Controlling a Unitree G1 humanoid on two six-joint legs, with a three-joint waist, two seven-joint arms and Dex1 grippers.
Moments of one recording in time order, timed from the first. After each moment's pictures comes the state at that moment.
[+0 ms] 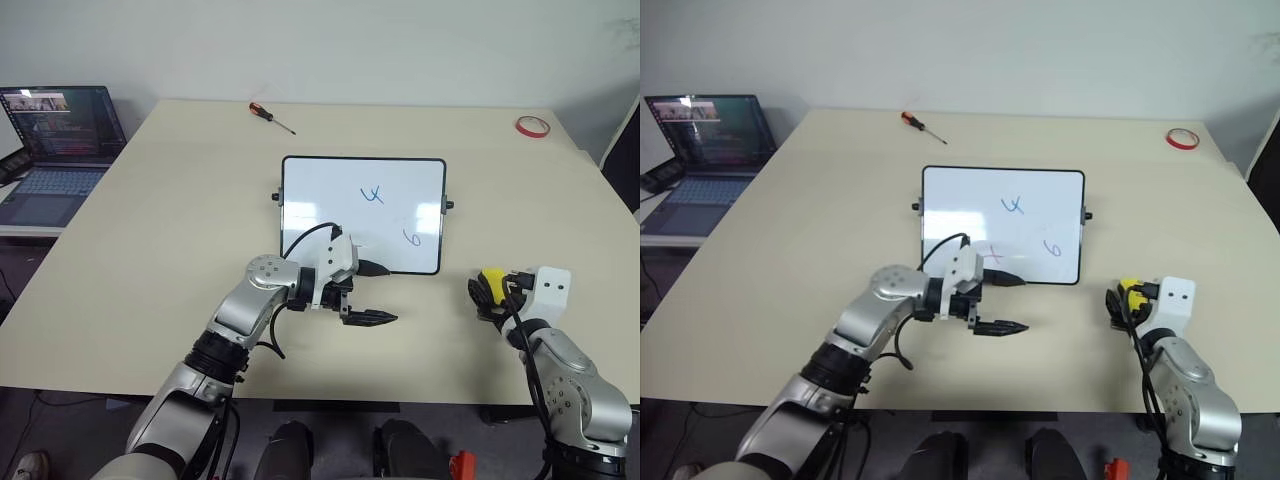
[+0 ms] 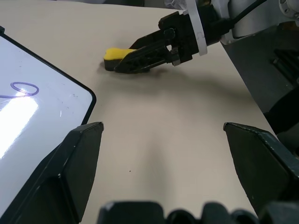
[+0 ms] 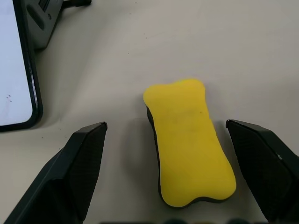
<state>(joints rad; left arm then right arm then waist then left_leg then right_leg) -0.58 0.36 -0.34 0.13 -0.26 0.25 -1.16 -0.03 -0.23 -0.32 -0.38 0.38 0.77 0.08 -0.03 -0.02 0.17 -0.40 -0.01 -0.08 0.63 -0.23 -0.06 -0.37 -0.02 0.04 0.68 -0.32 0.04</state>
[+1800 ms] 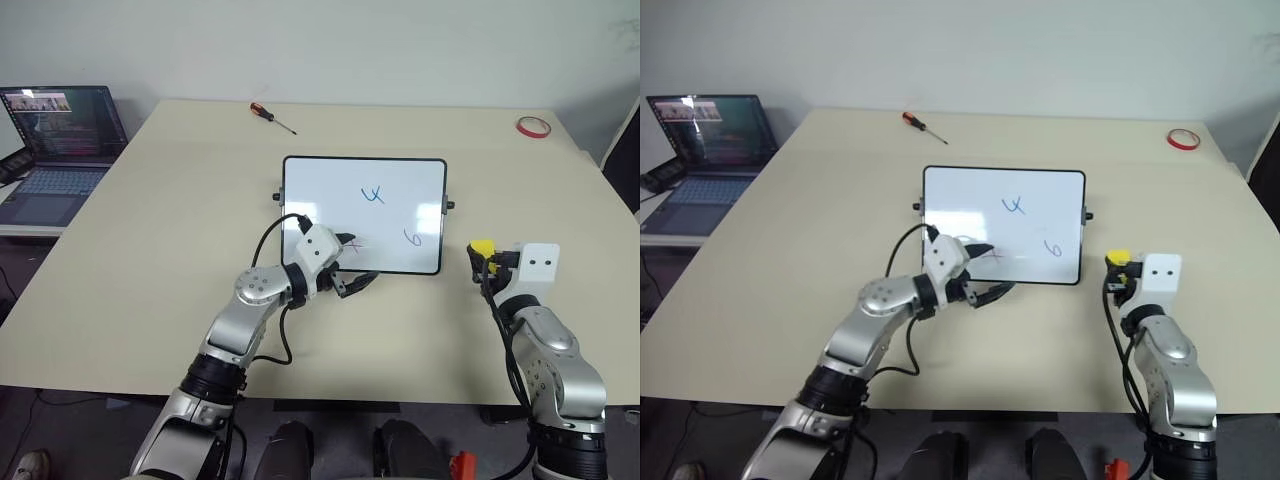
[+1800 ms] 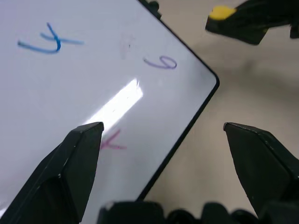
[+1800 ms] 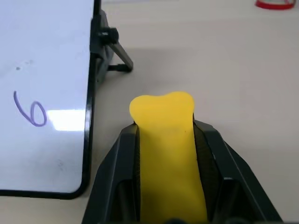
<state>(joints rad) -0.42 0.31 -0.23 0.04 -0.11 0.21 -0.71 -0.12 -0.23 -0.20 -0.36 0.25 0.55 0.09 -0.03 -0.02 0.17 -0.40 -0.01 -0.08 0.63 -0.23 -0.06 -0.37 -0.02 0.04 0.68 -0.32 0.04</state>
